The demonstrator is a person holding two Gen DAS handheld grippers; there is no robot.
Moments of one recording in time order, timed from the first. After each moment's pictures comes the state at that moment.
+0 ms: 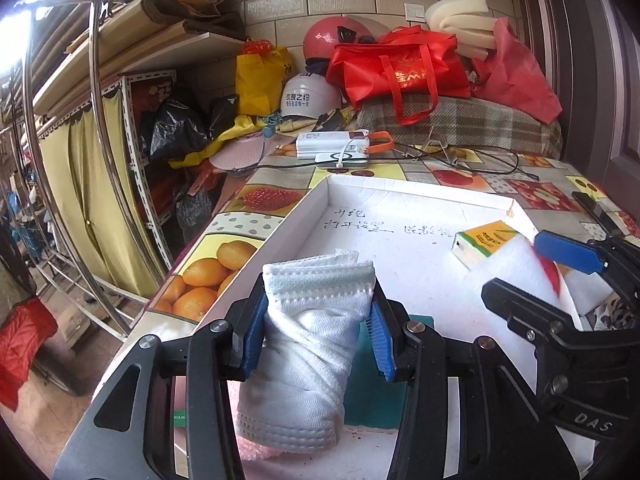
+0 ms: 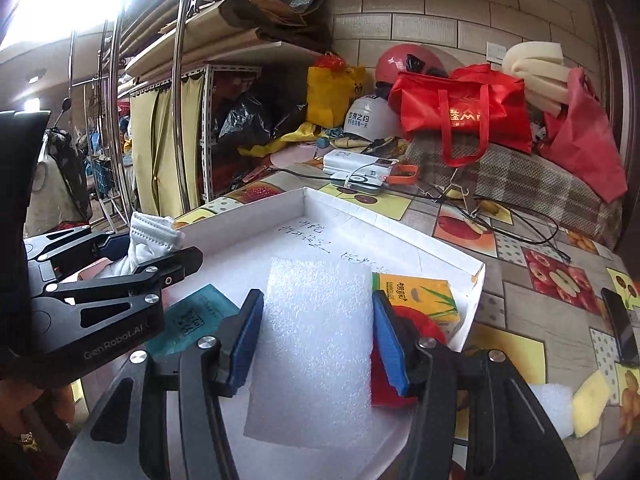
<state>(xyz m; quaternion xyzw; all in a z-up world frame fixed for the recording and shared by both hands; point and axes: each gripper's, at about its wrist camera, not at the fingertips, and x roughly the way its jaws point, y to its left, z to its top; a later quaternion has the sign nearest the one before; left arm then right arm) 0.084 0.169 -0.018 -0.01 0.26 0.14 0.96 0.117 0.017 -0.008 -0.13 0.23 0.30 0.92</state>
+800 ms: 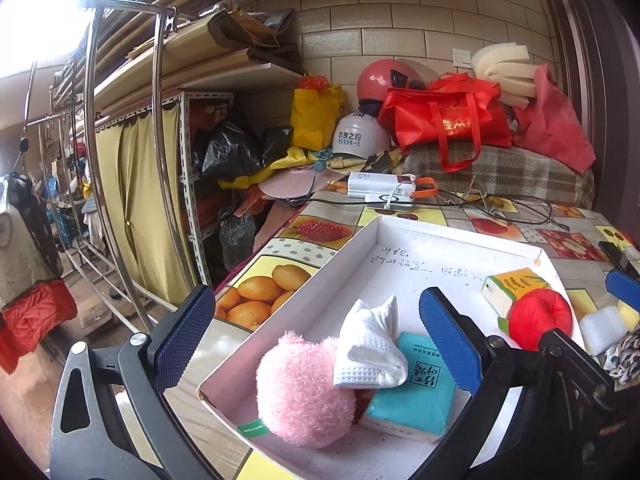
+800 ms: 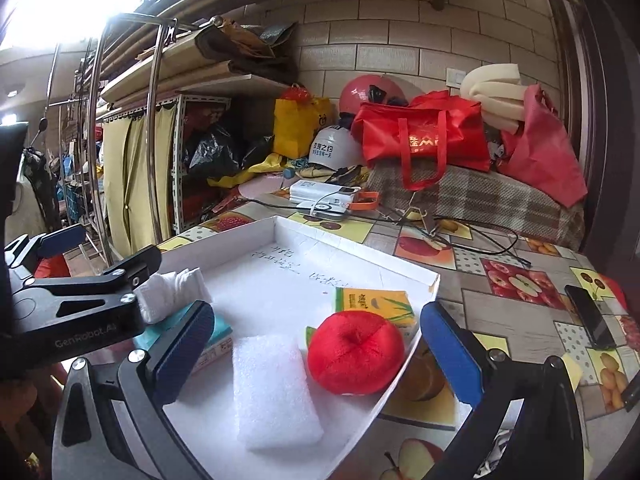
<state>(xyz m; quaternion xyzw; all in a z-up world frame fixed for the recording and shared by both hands) 0.053 0.180 -0.010 -0.05 0.19 0.22 0.96 0.082 0.005 0.000 -0.11 0.17 0.25 0.95</state>
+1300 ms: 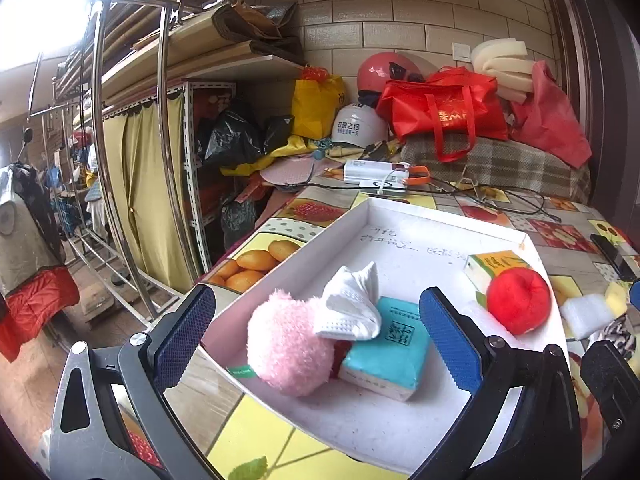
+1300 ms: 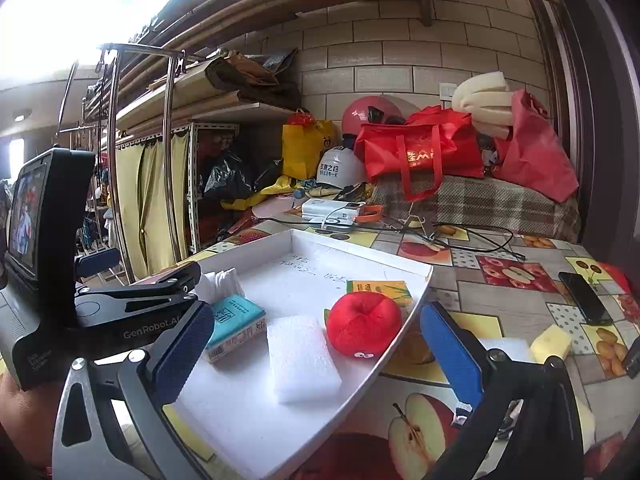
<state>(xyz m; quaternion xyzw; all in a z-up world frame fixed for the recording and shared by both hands) 0.029 0.155 -0.013 -0.06 0.20 0.22 0.95 0.038 -0.033 0.006 -0.06 0.14 0.27 0.95</state>
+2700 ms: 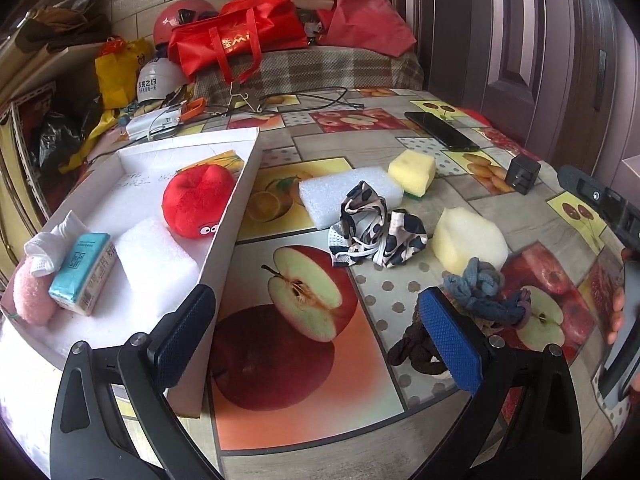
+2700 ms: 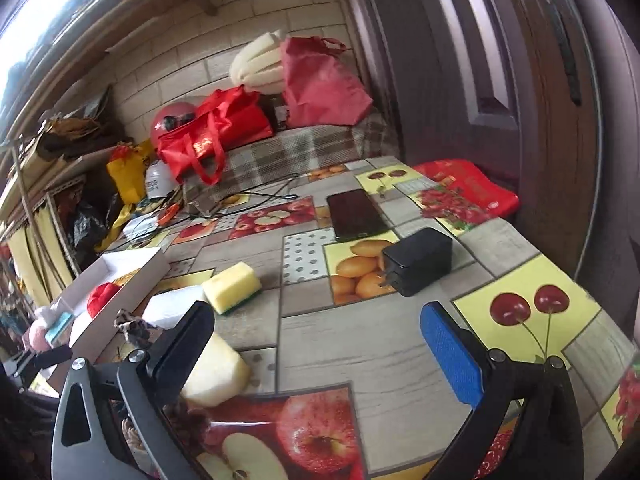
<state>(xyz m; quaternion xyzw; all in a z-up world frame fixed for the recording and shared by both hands) 0.049 -0.038 -0.027 0.01 0.33 -0.05 0.94 0.046 -0.284 0.003 0.04 0.21 0.06 0.98</state>
